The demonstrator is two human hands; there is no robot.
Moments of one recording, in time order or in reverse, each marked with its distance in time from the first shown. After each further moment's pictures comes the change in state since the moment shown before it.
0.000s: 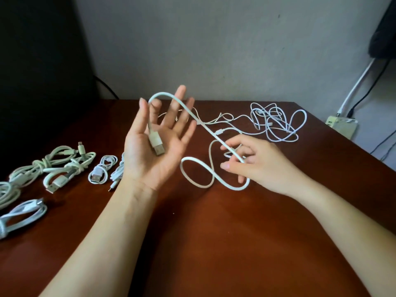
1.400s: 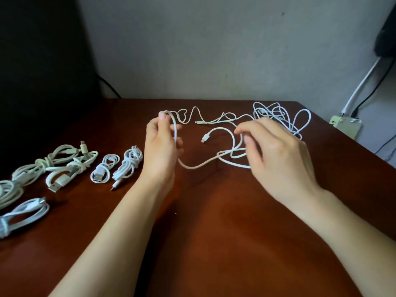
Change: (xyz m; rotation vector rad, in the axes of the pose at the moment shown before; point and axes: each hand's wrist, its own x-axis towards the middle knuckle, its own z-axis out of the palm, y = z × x) left_hand 0.015 -0.023 -0.012 0.744 0.529 0.243; right_hand -0.009 -0.007 0.006 -0.779 0.605 -0.521
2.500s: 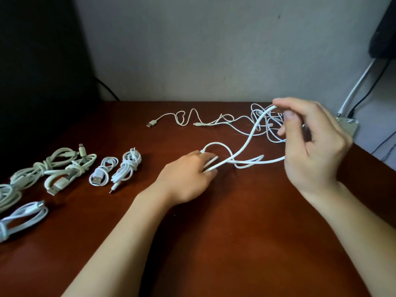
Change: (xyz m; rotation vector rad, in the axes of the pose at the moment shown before) left_hand -0.017 -0.005 -0.005 1.296 -0.746 0.233; right_hand 0.008 0.025 -0.009 0.223 0.462 -0.022
